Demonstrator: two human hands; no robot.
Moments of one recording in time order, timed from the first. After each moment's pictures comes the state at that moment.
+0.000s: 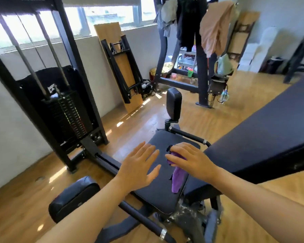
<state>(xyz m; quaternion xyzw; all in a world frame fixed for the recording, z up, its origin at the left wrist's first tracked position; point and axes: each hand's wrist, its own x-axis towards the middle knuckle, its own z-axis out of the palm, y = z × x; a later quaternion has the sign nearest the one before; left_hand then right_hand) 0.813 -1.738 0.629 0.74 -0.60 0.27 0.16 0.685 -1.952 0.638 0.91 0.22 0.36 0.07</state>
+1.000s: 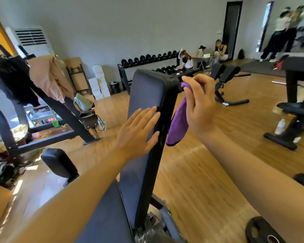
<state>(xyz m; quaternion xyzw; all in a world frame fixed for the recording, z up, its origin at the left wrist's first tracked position) 0.684 -1.955 0.796 0.30 -0.84 0.32 0.31 0.469 -1.950 0.839 0.61 -0.35 0.67 0.25</state>
